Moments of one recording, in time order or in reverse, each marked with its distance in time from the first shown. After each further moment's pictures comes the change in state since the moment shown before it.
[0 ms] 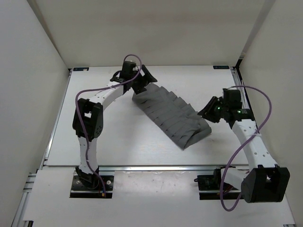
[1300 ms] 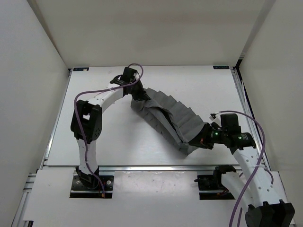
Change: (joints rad) left arm -0.008 -0.083 -0.130 -0.199 0.067 0.091; right arm 0.119 -0.355 -0.306 -0.211 -0.423 0.055
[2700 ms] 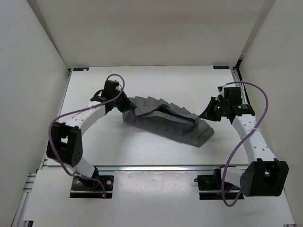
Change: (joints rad) left arm 0.092 -0.454 -0.528 0.136 -0.037 -0.095; right arm -0.117 0.438 0.347 0.132 0.315 -0.266
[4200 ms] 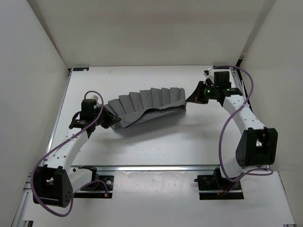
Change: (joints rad) left arm 0.183 -0.449 -0.334 -0.037 0.069 0.028; right arm 0.050 0.293 0.189 0.233 -0.219 -0.001
